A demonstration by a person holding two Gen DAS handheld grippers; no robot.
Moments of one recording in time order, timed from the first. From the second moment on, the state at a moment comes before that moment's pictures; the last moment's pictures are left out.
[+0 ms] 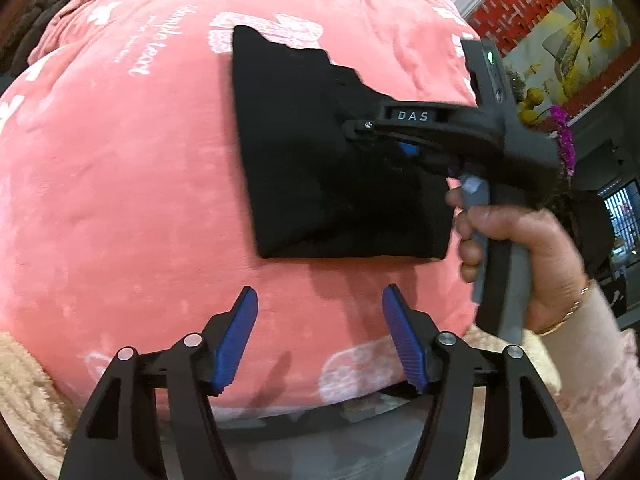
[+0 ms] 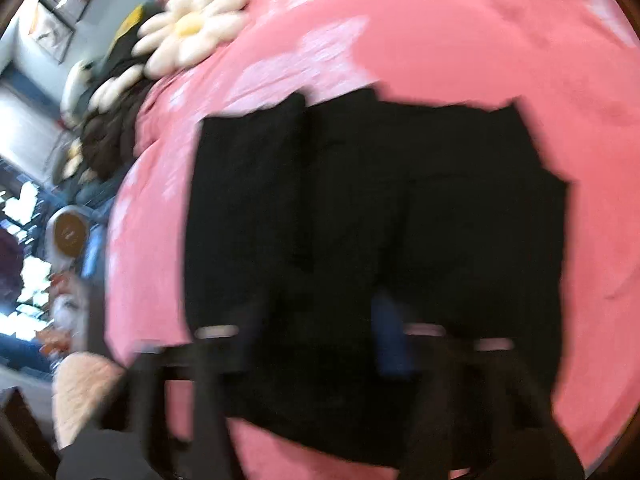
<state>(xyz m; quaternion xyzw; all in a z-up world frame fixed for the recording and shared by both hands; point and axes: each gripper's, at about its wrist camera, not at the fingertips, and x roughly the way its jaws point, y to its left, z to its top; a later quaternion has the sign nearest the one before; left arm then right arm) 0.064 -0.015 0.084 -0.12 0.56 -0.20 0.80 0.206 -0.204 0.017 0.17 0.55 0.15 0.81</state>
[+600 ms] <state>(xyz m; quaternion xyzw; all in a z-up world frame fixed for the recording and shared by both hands) 0.080 -0.050 0.081 -0.13 0.56 -0.22 0.79 0.140 -0.308 0.017 0.23 0.51 0.04 0.83</state>
